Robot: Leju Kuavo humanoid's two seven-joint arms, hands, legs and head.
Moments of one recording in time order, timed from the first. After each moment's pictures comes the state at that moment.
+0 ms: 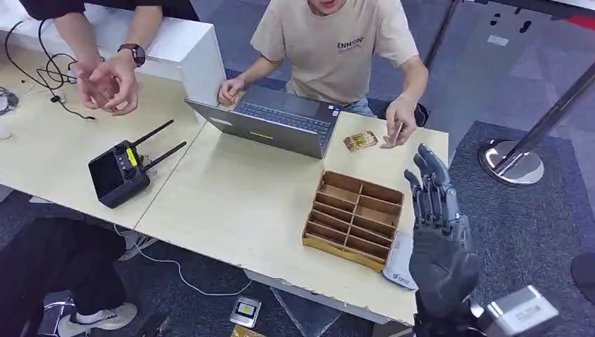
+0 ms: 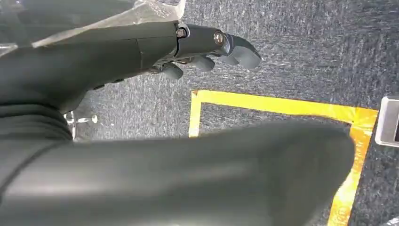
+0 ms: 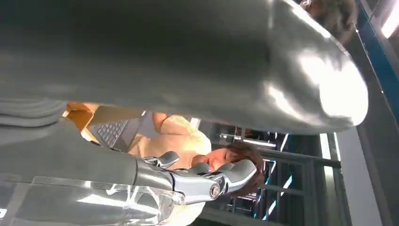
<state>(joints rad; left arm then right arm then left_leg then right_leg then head) -0.13 0.14 -0.97 -0.20 0.93 0.28 -0.02 -0.06 -0.21 0.55 -2.06 0.08 -0.41 -0.20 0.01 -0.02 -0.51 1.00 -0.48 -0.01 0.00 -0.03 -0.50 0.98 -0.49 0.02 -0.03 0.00</state>
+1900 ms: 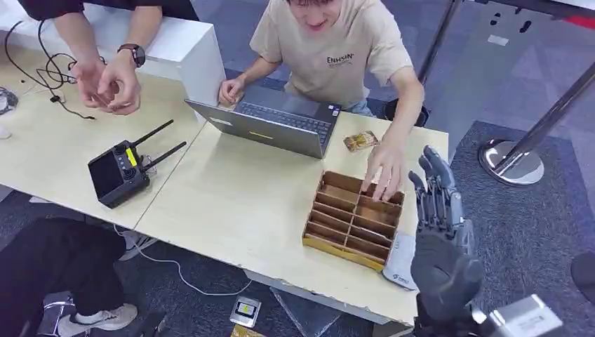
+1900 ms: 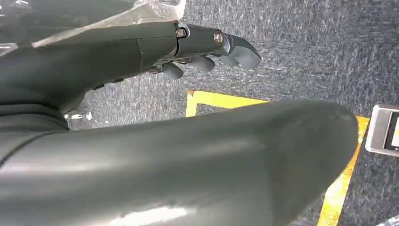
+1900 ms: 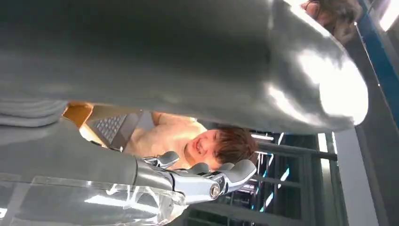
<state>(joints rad) -0.12 0.13 -0.97 -0.19 0.95 0.31 -0.04 -0.05 -0.20 0.56 -2.07 0.11 -0.44 -0.20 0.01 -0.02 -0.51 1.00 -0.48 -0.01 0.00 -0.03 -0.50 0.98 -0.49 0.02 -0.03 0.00</state>
